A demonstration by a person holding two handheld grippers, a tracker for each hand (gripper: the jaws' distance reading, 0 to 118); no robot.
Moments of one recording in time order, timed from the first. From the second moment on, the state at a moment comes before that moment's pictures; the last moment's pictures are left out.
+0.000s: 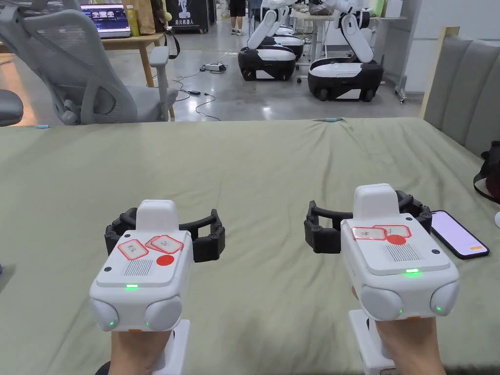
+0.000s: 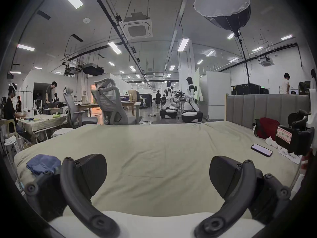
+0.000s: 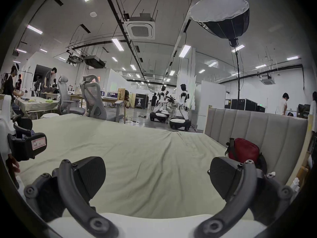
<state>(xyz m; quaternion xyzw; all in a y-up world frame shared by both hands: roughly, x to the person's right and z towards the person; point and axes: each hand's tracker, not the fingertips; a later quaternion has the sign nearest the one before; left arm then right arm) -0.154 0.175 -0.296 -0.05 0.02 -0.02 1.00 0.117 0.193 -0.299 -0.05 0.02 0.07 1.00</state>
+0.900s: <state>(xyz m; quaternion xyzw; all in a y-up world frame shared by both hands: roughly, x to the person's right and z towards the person) -0.153 0.179 -0.292 -0.04 0.02 -0.02 1.00 0.129 0.192 -0.293 -0.05 0.00 0.05 1.00</state>
